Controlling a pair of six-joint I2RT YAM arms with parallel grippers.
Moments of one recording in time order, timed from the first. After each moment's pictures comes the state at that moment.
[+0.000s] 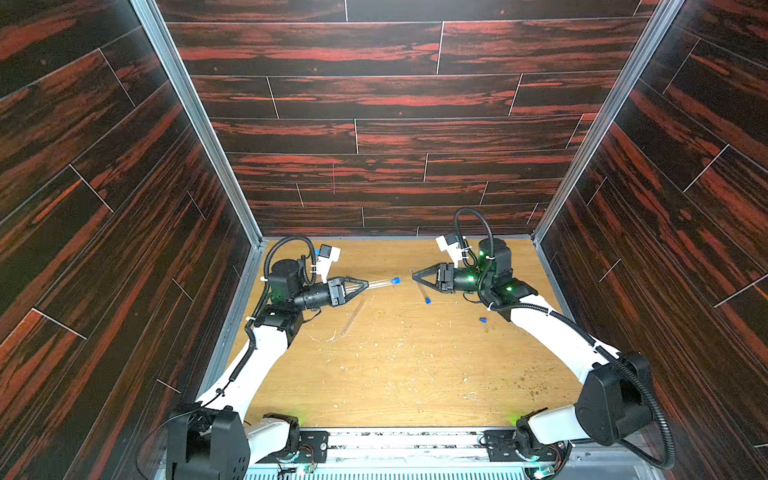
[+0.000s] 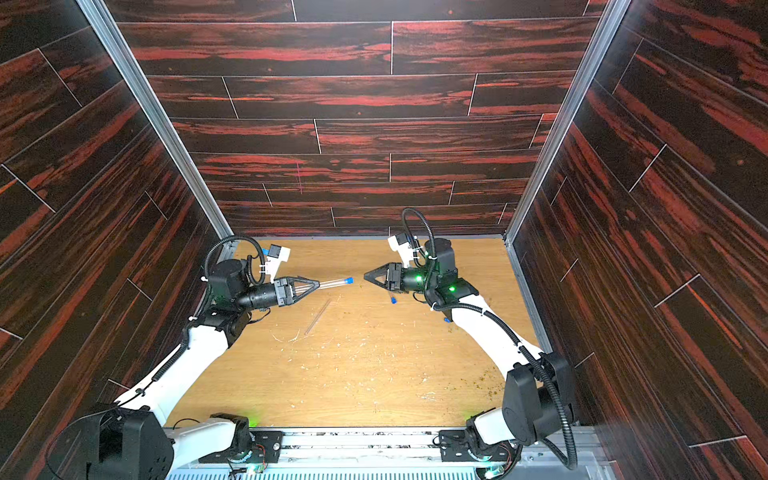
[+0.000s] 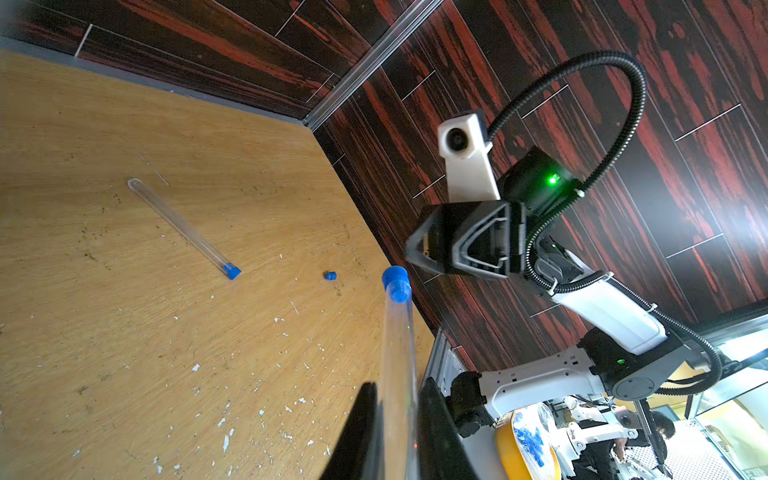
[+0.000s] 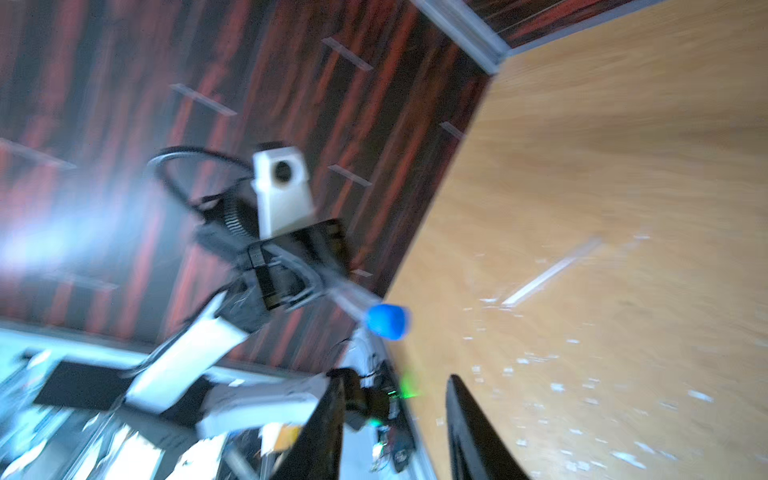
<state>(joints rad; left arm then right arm) -0.13 1.21 0.85 0.16 1.08 -0.70 0.42 1.46 1.12 0.05 -0.99 0.78</state>
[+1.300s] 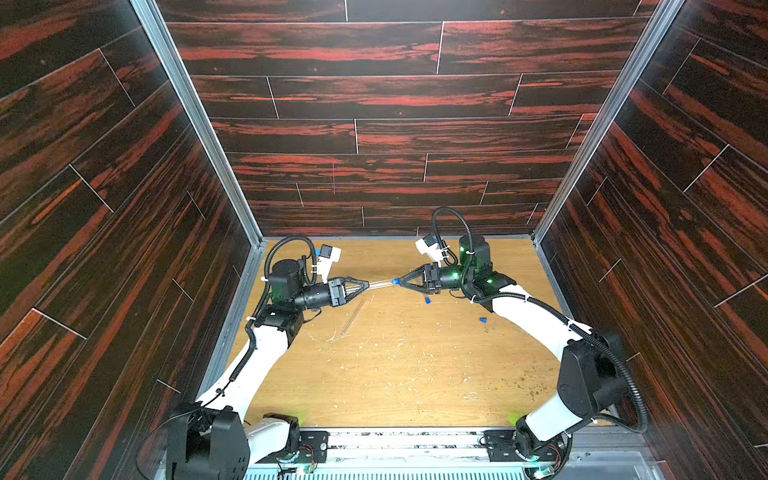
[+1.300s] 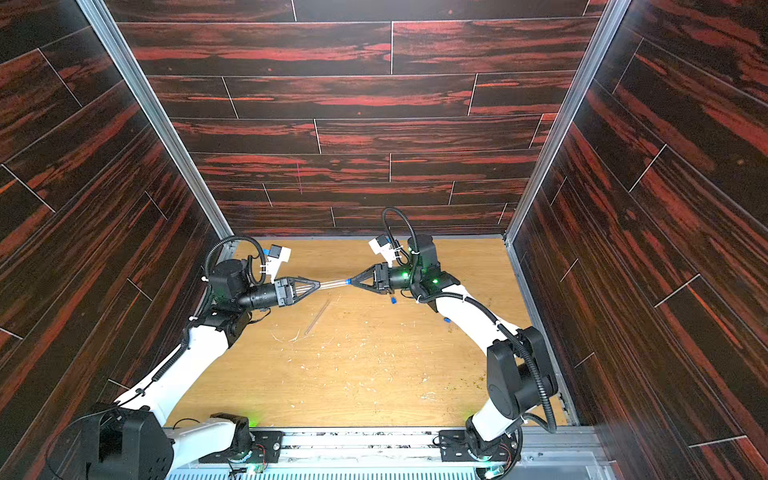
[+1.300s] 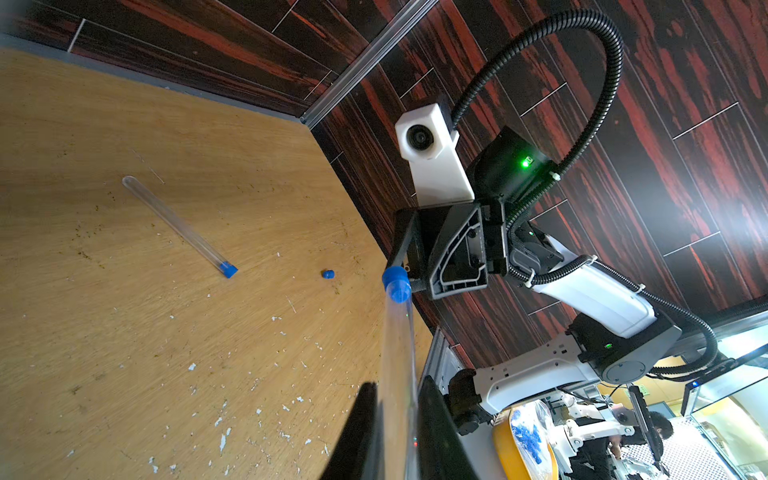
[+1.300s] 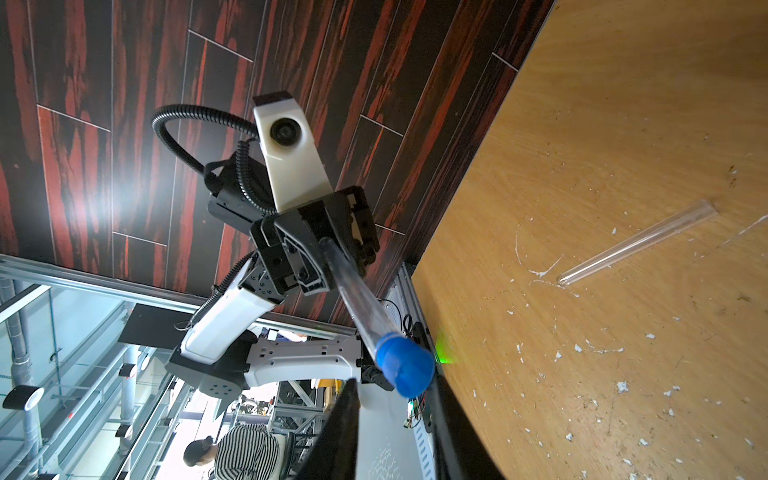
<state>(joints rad) -0.14 1.21 0.85 0.16 1.09 -0.70 0.48 1.61 1.22 0.04 -1.11 0.80</state>
